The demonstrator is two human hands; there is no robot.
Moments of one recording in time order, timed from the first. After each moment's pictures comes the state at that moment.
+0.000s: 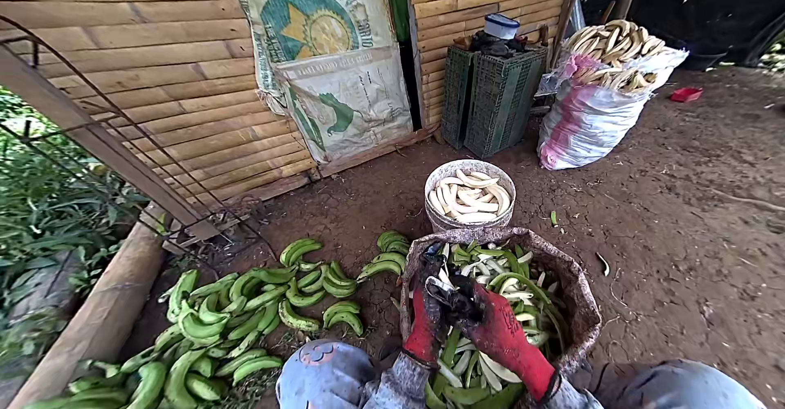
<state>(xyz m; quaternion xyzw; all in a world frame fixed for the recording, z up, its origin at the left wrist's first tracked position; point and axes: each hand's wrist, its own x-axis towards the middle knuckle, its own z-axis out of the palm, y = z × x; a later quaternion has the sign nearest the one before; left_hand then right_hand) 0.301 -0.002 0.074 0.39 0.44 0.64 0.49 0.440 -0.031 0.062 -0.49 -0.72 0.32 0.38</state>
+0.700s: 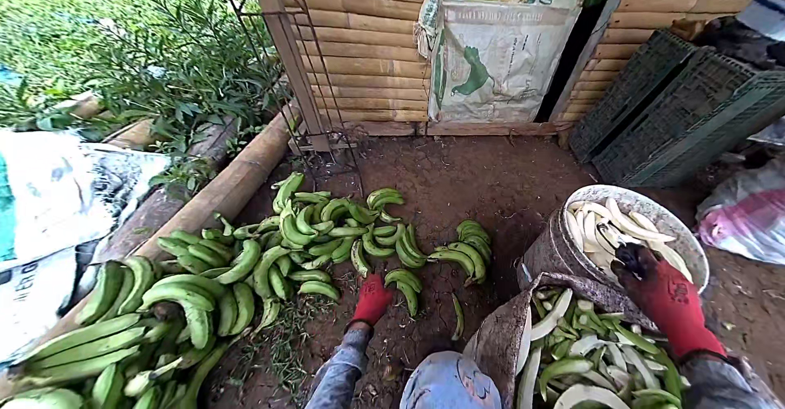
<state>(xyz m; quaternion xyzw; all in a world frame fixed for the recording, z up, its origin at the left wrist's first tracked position) -0.037 0.017 -0.101 0.40 0.85 0.23 0.25 0.441 0.217 0.052 -0.63 -0.76 0.07 0.14</state>
